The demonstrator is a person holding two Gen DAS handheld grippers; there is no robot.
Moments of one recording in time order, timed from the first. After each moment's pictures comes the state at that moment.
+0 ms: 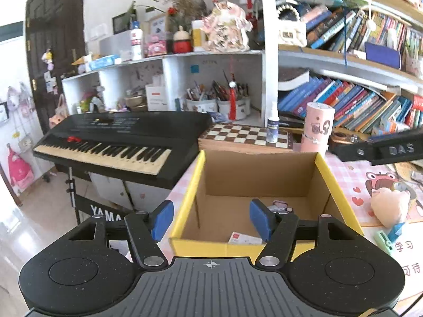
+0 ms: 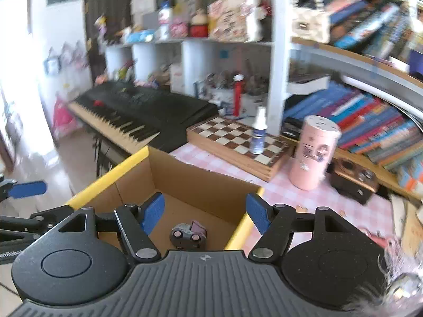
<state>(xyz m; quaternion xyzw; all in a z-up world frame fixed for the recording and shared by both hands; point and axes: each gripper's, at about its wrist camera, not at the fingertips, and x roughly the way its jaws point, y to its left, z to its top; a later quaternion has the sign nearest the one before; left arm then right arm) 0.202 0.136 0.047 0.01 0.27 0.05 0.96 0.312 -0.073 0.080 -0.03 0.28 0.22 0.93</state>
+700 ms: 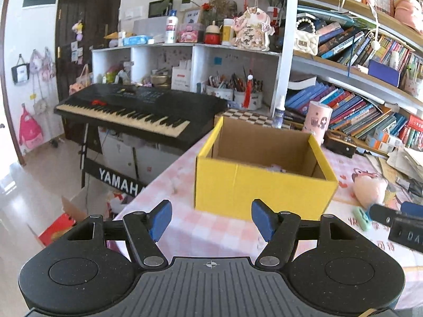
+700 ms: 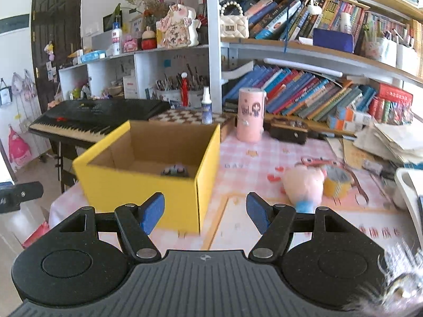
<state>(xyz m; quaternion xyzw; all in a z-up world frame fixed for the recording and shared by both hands) 0.079 0.145 0.023 -0.06 0.27 0.08 0.96 0.117 -0.078 0.026 -0.01 0.25 0.08 0.97</state>
